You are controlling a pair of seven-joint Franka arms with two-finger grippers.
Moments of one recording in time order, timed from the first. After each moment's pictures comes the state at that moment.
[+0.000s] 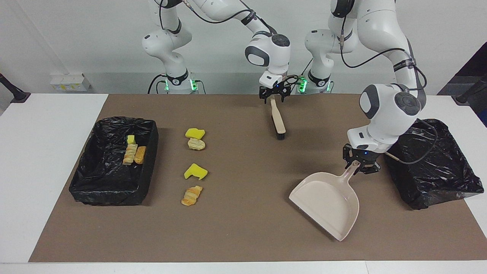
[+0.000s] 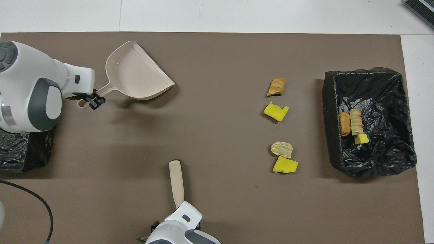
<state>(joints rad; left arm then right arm) -0.15 0.31 0.10 -1.76 -0.12 2.12 0.96 0.68 0.22 0.42 -2.09 -0.06 2.32 1.05</state>
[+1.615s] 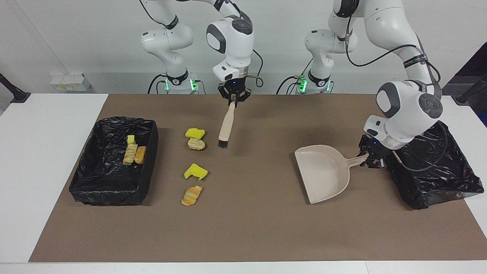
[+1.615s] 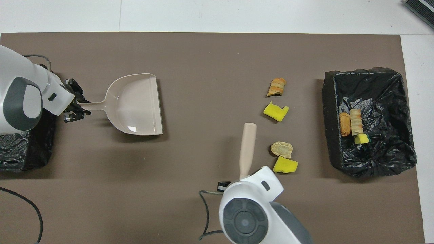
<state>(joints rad) -0.15 0.30 0.13 -1.77 -0.14 1.98 1.54 0.29 -0.18 0.39 -2.26 -0.07 2.02 0.90</state>
